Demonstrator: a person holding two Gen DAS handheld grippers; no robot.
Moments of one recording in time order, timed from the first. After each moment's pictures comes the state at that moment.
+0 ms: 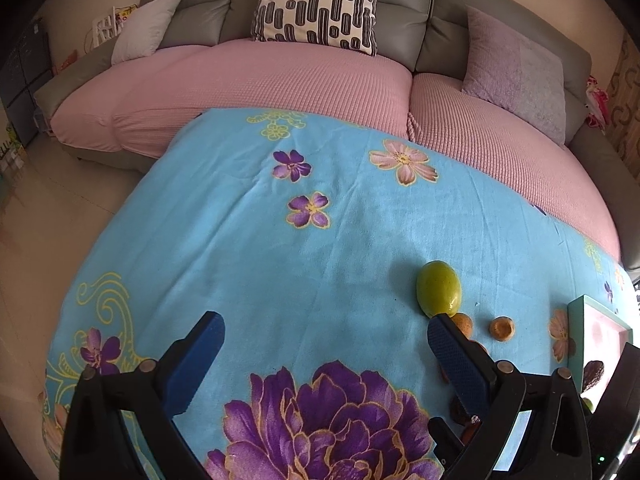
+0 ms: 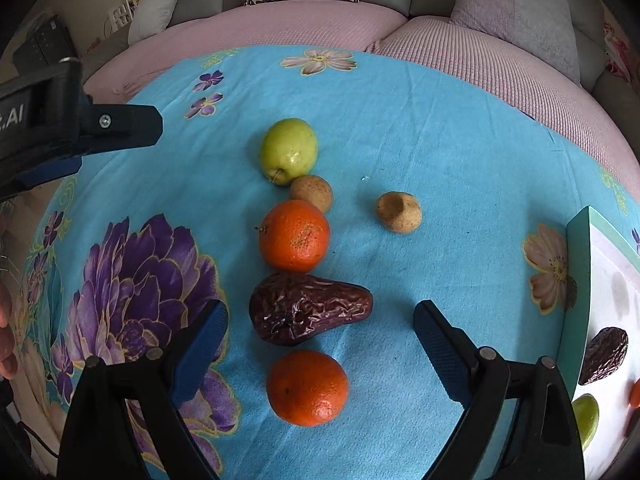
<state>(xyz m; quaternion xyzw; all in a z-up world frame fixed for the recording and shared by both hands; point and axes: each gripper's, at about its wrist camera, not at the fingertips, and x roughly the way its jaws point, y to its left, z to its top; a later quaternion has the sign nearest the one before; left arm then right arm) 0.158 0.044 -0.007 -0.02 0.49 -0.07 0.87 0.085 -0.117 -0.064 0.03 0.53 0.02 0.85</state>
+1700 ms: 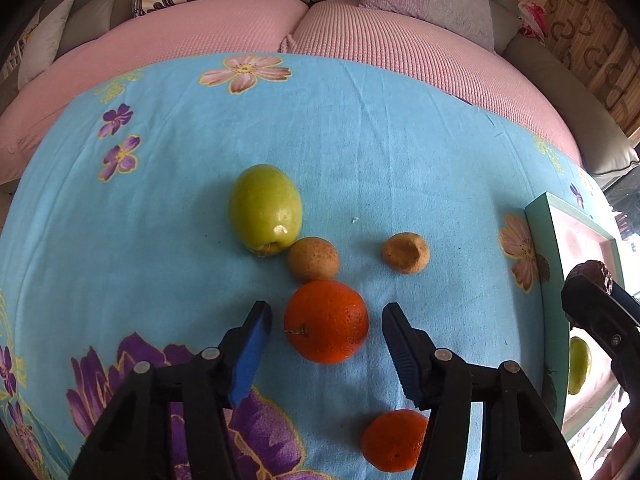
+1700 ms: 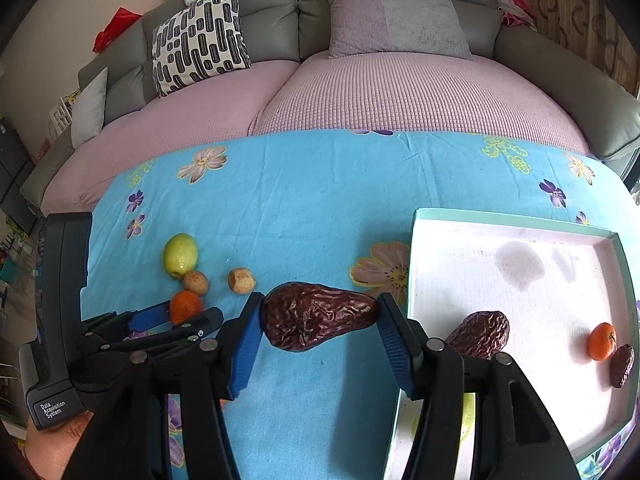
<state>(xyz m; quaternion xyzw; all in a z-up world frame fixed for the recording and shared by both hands) 0.140 -0.073 -0.065 0.04 0.56 -0.20 0.81 0.052 -0.224 0.000 0.14 0.46 -0.09 0.87</state>
